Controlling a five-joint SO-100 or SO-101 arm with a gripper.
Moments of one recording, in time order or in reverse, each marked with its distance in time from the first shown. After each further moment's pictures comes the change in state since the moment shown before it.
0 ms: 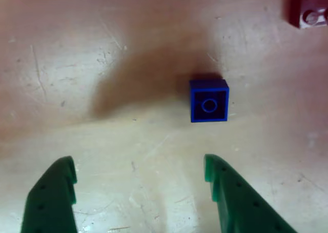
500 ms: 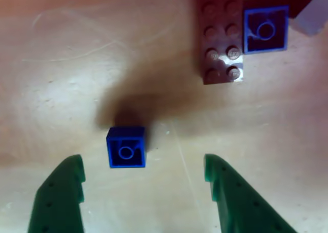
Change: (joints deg) arm 14.4 -1.0 2.4 -8.3 -14.9
